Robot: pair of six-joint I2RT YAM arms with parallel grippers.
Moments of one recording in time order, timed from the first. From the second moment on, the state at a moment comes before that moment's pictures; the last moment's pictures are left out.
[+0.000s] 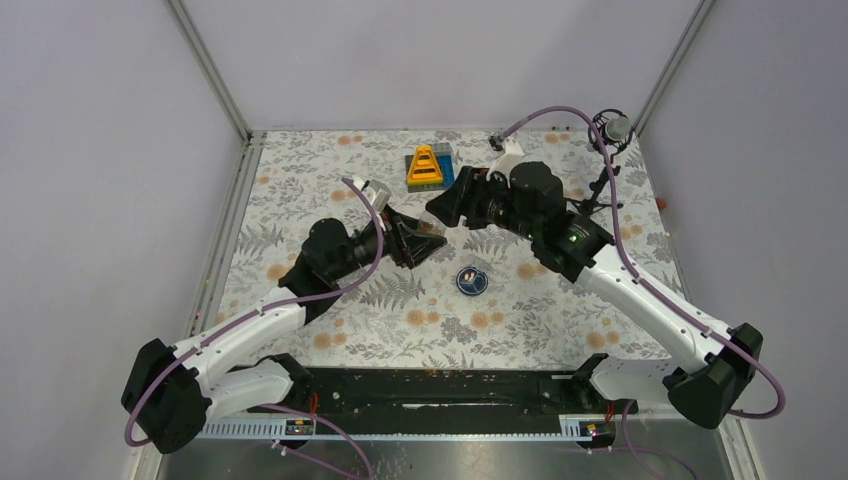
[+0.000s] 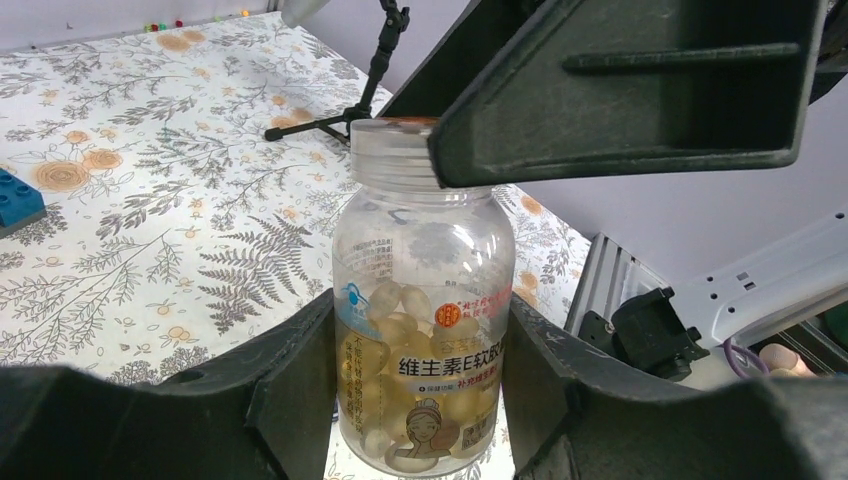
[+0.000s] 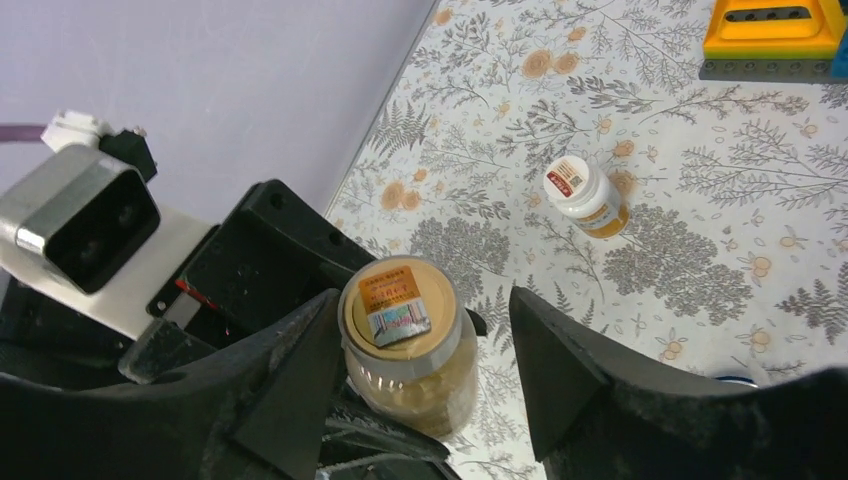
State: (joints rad) left arm -0.69 1.05 0.66 0.45 0.38 -0.45; right arm 0.73 1.21 1.19 -0.24 -0.11 0.64
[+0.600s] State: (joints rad) left arm -0.68 1.04 0.67 0.44 0.56 -0.49; right arm 0.60 1.20 1.18 -0.20 -0.61 0.46
